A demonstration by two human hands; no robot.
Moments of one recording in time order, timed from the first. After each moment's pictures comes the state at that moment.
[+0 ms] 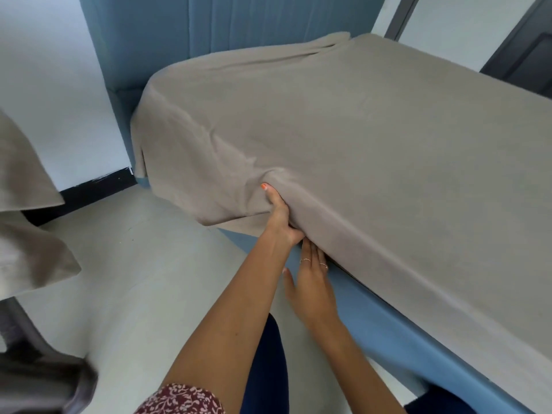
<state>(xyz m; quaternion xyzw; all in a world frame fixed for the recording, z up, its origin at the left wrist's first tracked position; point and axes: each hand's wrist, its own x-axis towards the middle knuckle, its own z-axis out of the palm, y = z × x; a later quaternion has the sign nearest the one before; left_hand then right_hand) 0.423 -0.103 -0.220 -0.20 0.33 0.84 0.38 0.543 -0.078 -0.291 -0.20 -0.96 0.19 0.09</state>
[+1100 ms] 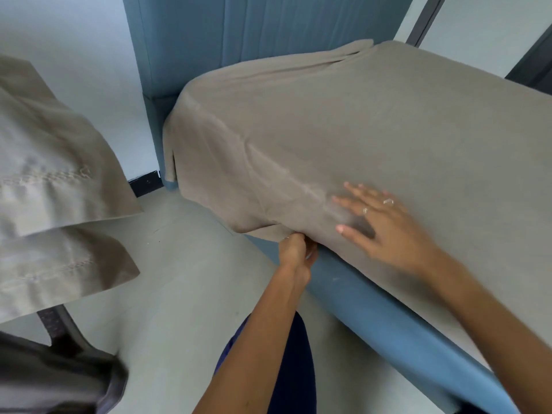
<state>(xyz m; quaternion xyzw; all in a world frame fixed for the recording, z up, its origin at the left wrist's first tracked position) 0.439 -0.140 -0.258 -0.21 0.43 0.82 0.32 0.508 -0.023 -0.159 0.01 -1.00 0.03 0.06</state>
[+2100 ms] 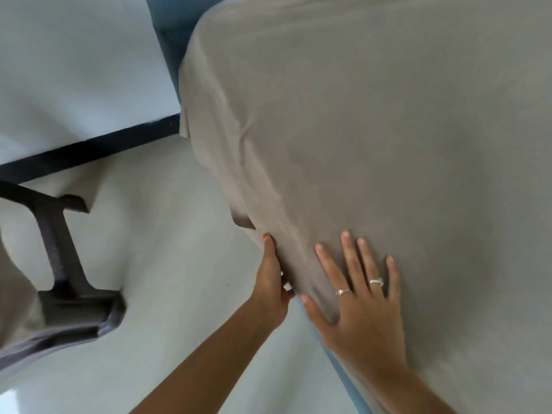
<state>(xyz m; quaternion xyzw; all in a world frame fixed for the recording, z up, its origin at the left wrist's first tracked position) 0.413 -0.118 -0.231 -0.40 0.40 0.76 0.32 0.480 0.006 -0.190 0.04 -1.00 -0.01 0.05</state>
